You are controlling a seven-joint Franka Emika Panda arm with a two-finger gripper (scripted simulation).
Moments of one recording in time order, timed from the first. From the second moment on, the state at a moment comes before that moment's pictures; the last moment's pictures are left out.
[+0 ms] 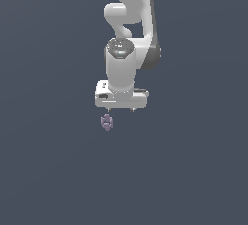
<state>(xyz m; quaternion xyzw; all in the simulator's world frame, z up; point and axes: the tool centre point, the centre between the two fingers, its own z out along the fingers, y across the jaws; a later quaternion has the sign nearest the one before) -0.007 -0.012 0.158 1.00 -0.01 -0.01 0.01</state>
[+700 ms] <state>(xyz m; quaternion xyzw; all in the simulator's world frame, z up) -0.010 -0.005 0.169 1.00 0.01 -0.01 0.02</state>
